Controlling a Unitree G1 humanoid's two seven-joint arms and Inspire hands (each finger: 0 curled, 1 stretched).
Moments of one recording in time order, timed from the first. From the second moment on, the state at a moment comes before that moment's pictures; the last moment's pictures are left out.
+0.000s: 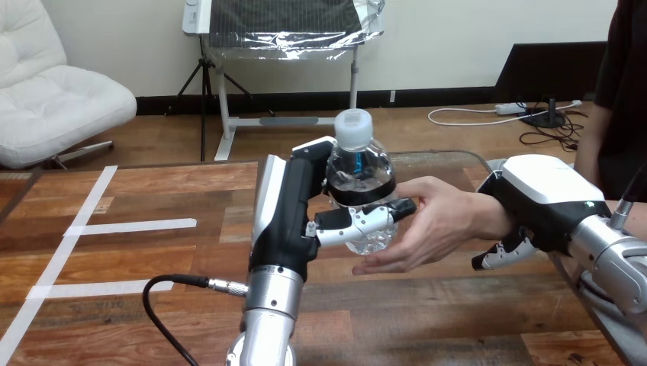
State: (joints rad) left arm -0.10 -0.04 -0.32 0.09 0.28 -0.19 0.25; right arm -0.34 -0.74 0.27 0.31 -0.63 -0.14 0.17
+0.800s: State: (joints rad) left arm -0.10 -0.04 -0.38 0.09 0.27 -0.19 0.26; right arm -0.33 -0.74 0.27 0.29 -0.63 -0.14 0.18
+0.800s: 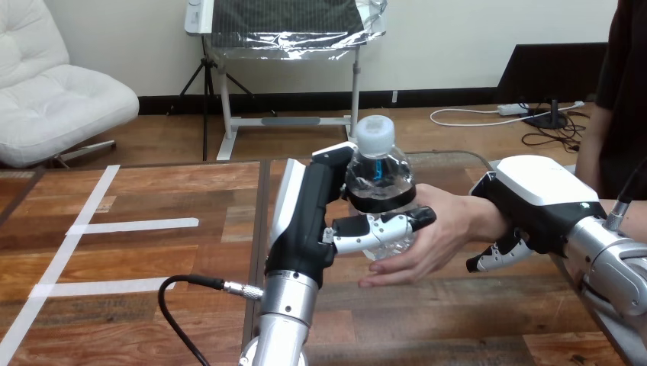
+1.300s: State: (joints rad) left arm -0.10 -0.04 -0.41 0.10 0.26 -0.19 0.27; right arm -0.32 -0.74 0.27 0.28 -0.63 -0.15 0.18
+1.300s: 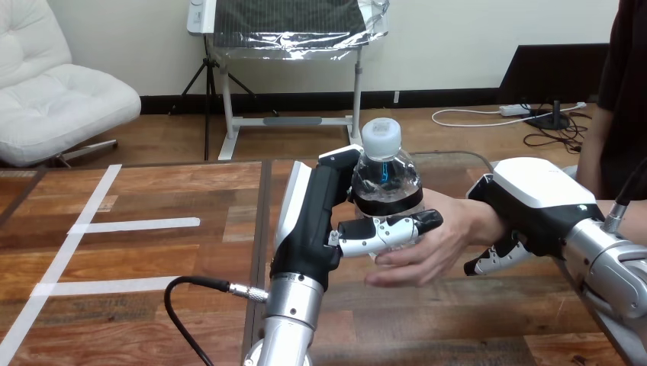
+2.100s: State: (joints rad) left arm -0.10 -0.04 -0.42 0.13 0.25 -0.20 0.29; right arm -0.32 -0.74 0.27 0.28 -0.63 -0.15 0.19
